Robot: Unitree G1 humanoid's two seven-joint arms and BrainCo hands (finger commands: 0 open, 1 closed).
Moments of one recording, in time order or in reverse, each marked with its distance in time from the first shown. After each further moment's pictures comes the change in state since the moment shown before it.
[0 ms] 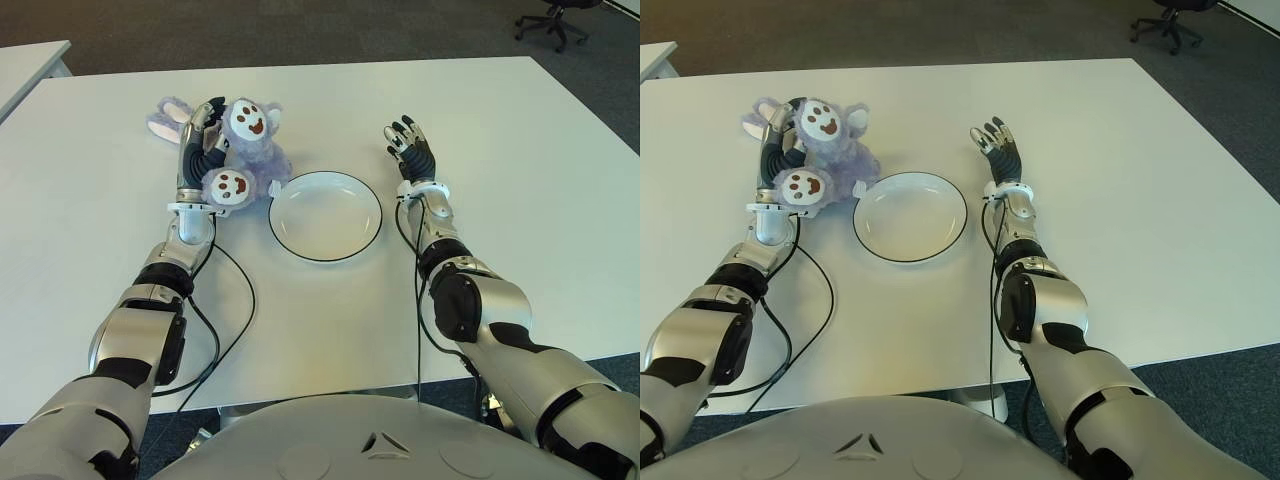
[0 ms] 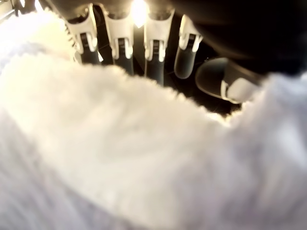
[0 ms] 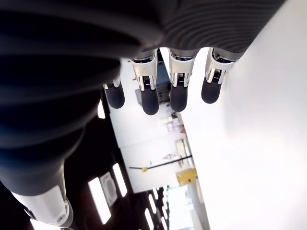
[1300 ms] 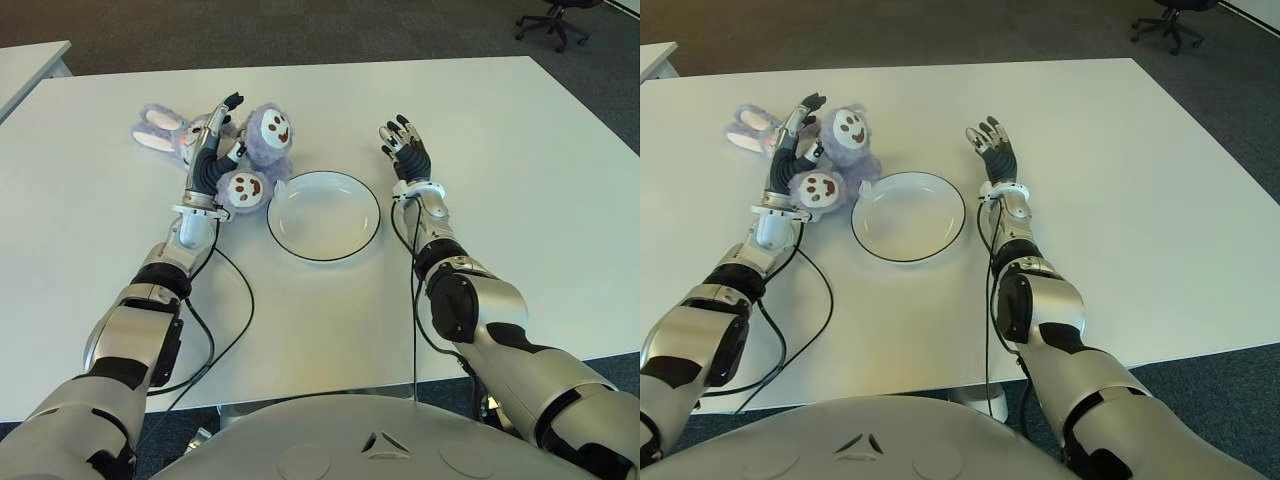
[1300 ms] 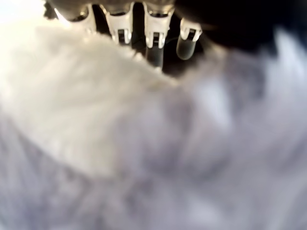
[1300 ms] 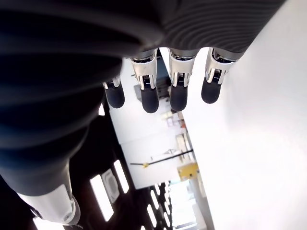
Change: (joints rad) left arm 0.002 0.029 -0.073 0.011 0.001 -0.133 -0.060; right arm -0.010 0.009 0.002 -0.002 0.009 0.000 0.004
